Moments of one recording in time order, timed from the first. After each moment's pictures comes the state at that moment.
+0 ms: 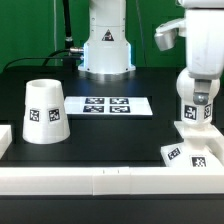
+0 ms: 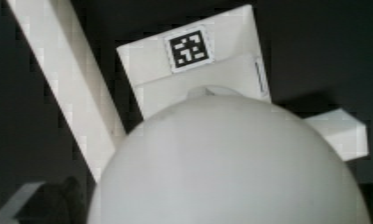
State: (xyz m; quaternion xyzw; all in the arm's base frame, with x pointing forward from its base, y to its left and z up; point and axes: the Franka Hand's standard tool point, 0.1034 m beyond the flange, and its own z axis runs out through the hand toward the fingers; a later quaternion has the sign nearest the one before) arm 0.611 0.094 0.115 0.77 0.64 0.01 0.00
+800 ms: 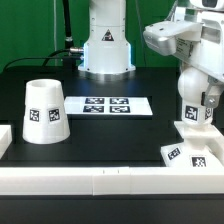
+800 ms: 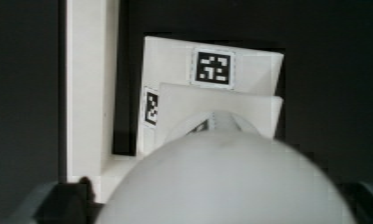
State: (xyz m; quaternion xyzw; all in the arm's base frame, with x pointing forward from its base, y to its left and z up) arm 0.612 0.089 0.113 0.66 0.75 0.00 0.02
